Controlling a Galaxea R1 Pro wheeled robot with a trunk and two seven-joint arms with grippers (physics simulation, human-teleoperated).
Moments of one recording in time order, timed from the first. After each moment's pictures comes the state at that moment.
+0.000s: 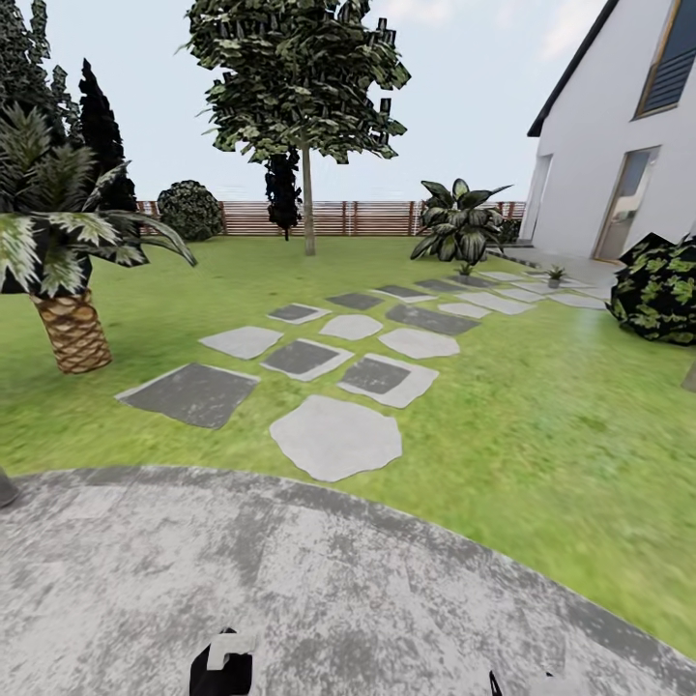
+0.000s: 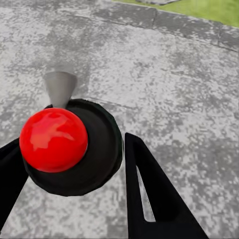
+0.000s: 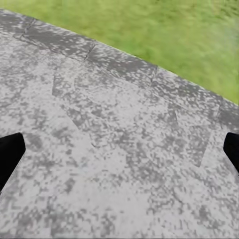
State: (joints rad) left arm -0.33 -0.03 -0.03 -0.29 0.02 -0.39 0.04; right arm -0.10 -0.08 -0.04 -0.58 0.04 -0.39 -0.07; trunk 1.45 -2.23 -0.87
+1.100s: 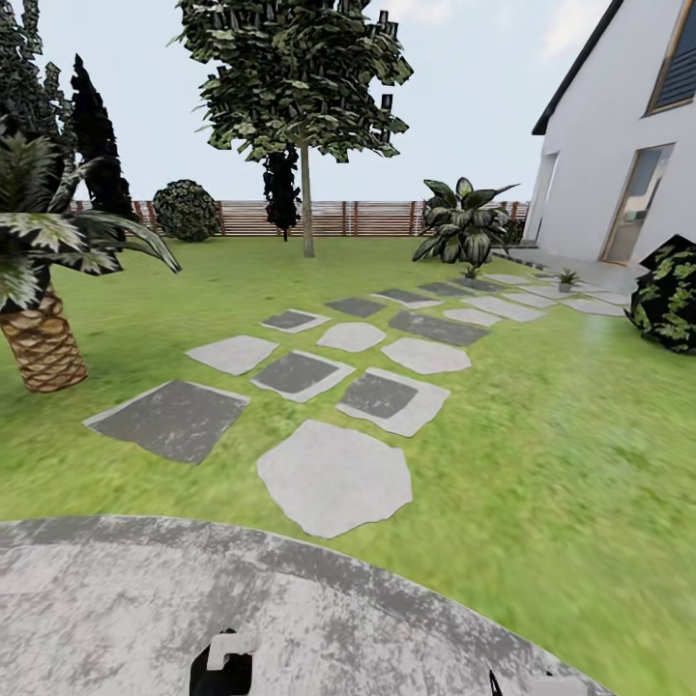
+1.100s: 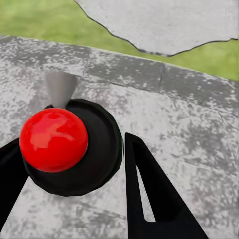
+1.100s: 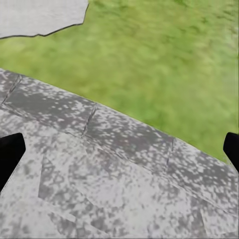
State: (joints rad) left arm -0.33 -0.03 -0.03 -0.29 0.02 -0.39 0.04; right arm -0.10 -0.08 -0.04 -0.58 0.04 -0.39 -0.07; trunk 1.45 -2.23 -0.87
